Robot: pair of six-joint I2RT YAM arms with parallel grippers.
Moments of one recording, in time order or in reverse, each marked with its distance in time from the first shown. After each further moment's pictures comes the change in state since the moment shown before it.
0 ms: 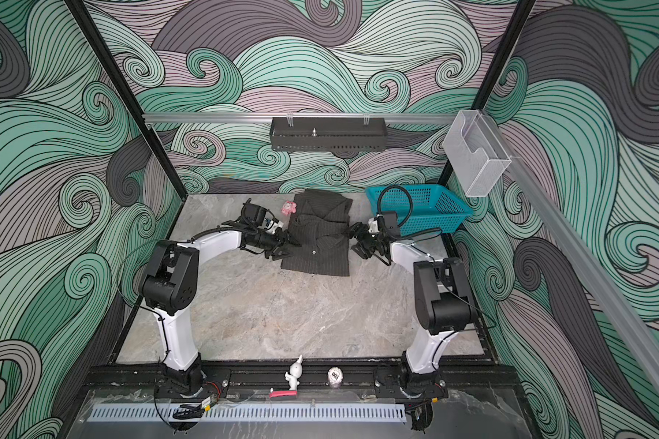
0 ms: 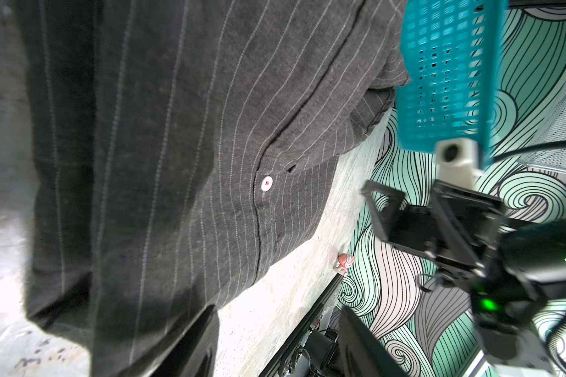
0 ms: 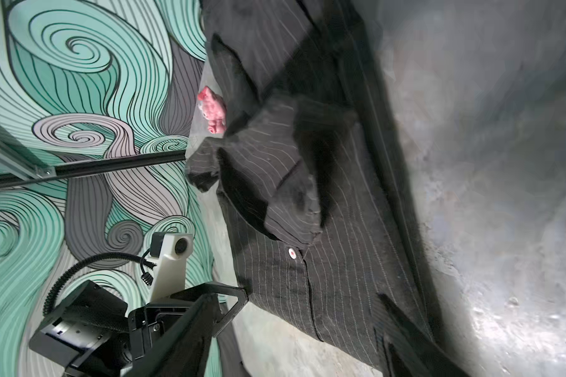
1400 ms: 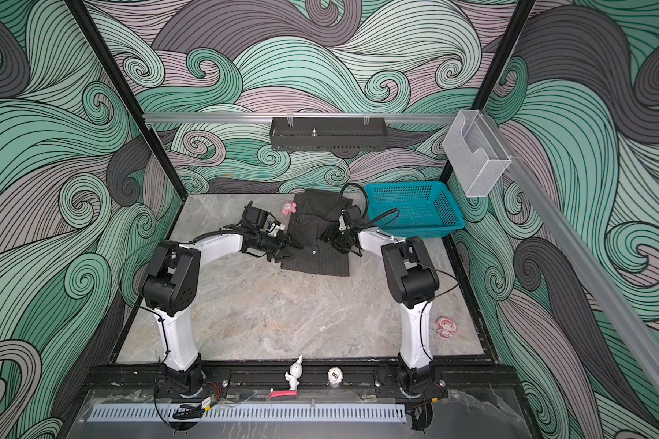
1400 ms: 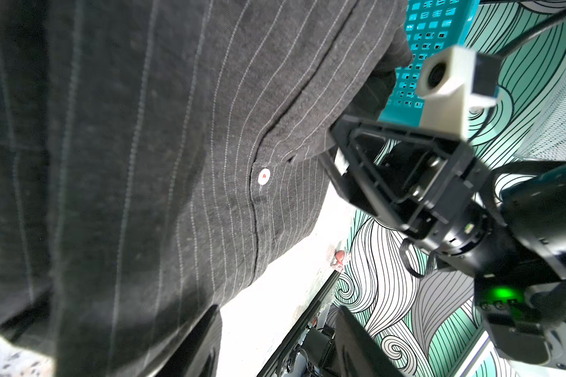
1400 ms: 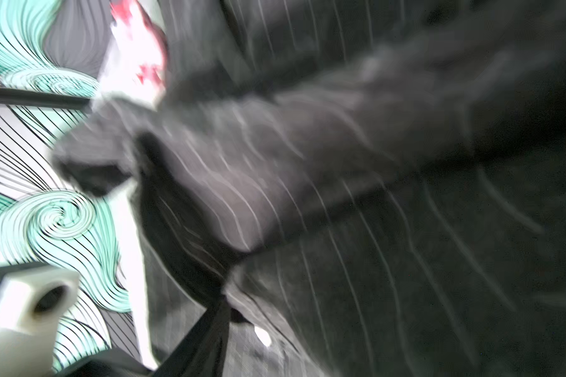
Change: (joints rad) left arm -0.016 -0.006 -0.045 0.064 0.016 -0.031; right arm 0.194 0.346 0.299 -0.079 0.169 -0.129
